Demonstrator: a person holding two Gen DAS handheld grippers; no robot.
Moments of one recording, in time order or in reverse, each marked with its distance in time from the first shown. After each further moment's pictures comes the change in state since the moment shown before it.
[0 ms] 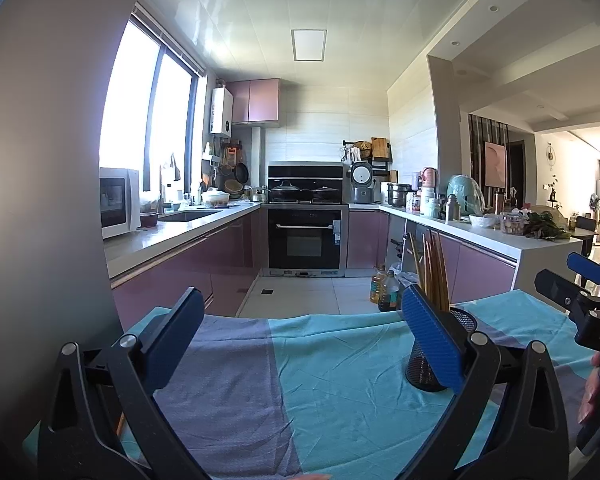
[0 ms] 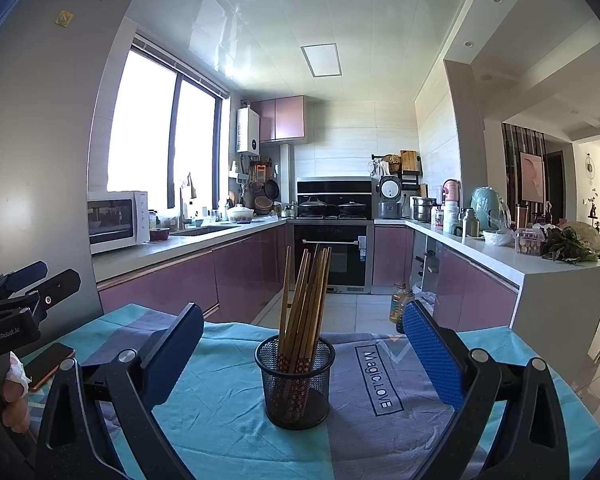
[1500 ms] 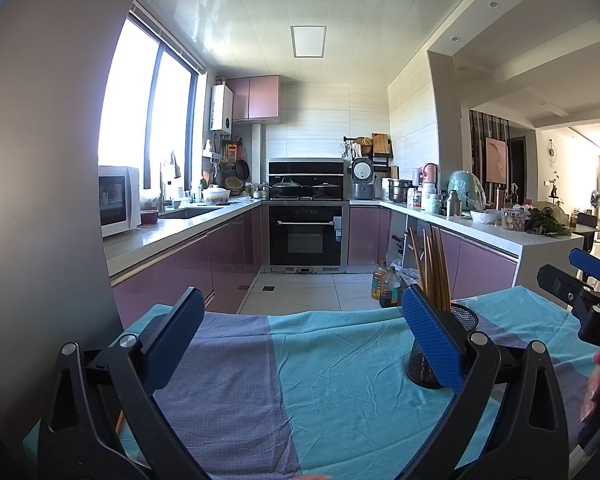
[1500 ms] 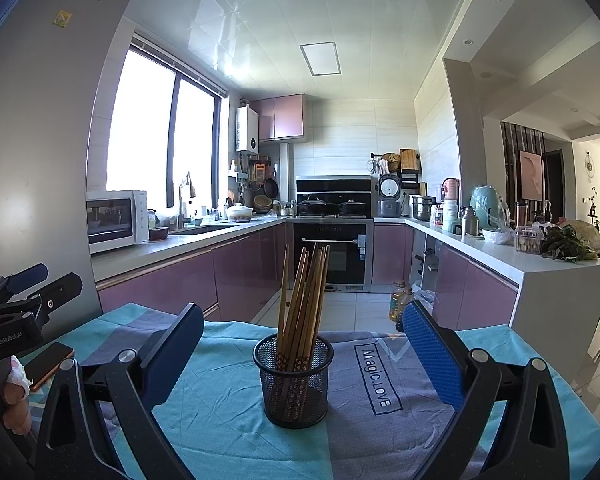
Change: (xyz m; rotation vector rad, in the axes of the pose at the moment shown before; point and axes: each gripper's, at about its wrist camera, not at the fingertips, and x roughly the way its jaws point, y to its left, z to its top) left arm 0.001 -0.004 0.000 0.008 0.008 0.004; right arm 0.000 -0.006 -0.001 0.007 0.004 -0.002
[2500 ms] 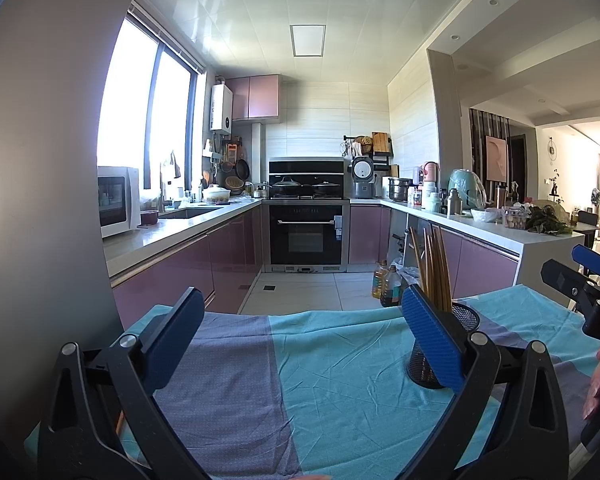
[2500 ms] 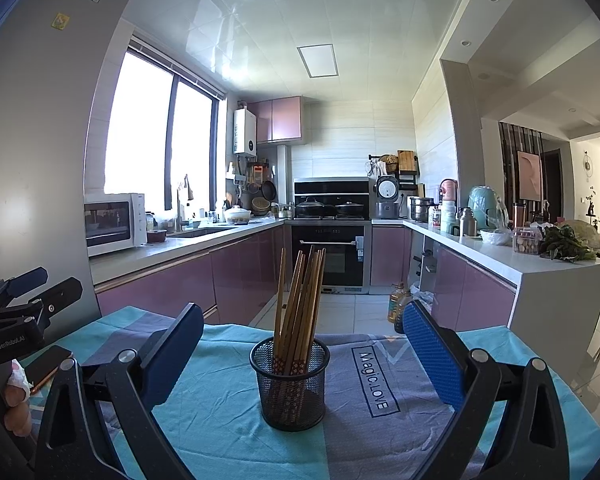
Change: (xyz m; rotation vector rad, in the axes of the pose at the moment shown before) left arm 0.000 0.000 0.000 0.001 0.002 0.001; right arm 0.000 -0.002 0.003 -0.001 -0.002 -0.009
